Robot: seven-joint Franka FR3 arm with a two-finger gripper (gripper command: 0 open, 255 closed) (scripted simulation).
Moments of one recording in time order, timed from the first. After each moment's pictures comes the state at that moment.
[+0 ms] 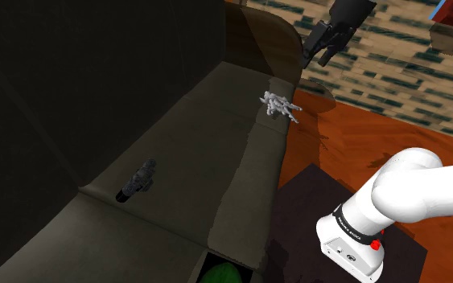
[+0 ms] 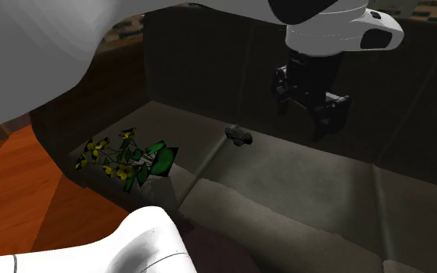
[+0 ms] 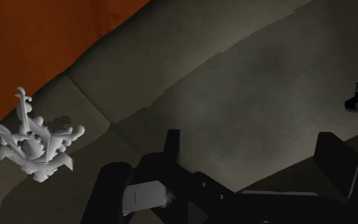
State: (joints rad) arm 0.00 -0.81 0.07 -2.27 0.09 1.65 0.13
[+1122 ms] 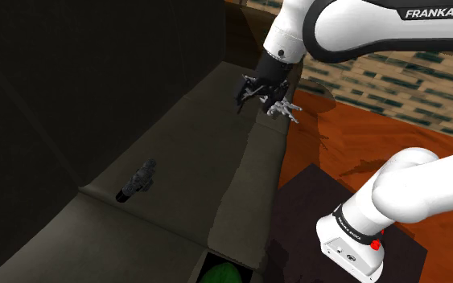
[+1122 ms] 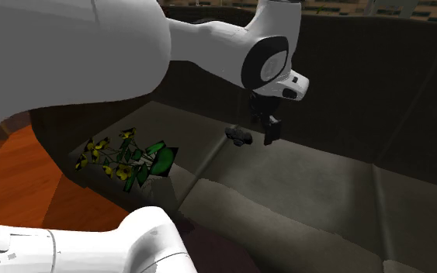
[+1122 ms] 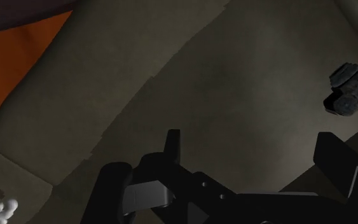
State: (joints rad) arm 0.01 -0.59 0.36 -2.42 0.27 2.01 0.52
